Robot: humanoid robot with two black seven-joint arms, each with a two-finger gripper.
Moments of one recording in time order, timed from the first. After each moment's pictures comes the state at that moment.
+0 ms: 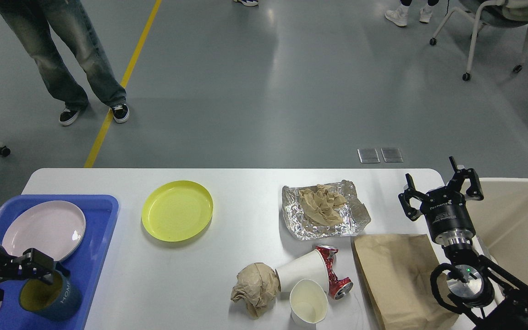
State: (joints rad) left arm -1.59 0.79 1.30 -1.21 0.33 -0.56 -0.13; right arm 0.29 -0.33 0.90 0.91 0.01 0.29 0.56
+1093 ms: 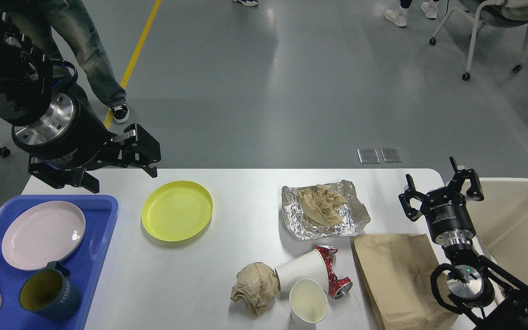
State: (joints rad) left arm -2.56 0.15 1.62 -1.72 -0.36 -0.65 -0.12; right arm 0.29 -0.33 0.90 0.90 0.01 0.29 0.56
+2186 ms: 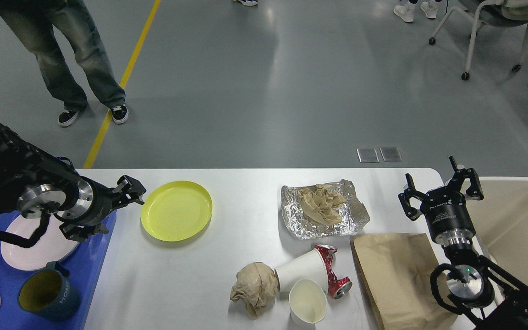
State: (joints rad) left arm -1.73 0.32 1.33 -1.41 -0.65 -0.02 0.03; right arm 0.29 -0.33 0.90 0.91 0.01 0.29 0.56
